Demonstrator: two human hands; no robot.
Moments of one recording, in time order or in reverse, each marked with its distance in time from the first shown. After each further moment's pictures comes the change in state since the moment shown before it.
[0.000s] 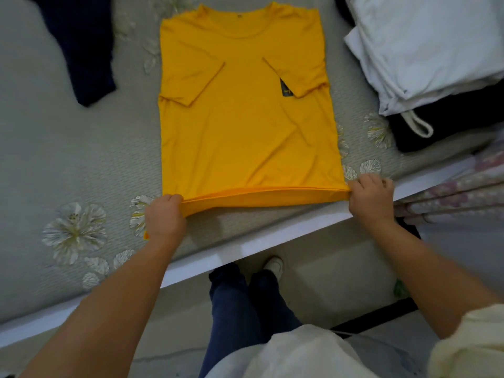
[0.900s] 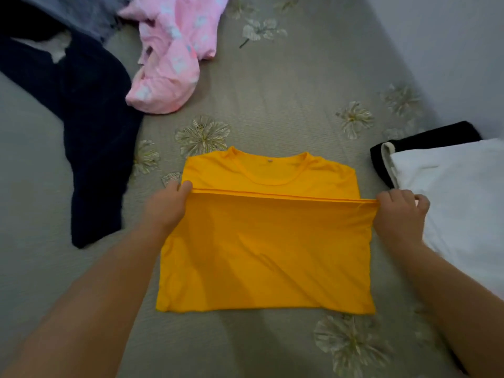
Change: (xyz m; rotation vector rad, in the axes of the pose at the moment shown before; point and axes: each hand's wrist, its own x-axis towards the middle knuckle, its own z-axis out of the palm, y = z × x) left_hand 0.365 0.025 -0.114 0.216 0.047 0.163; right_hand 0.364 0.039 0.055 -0.162 0.129 0.102
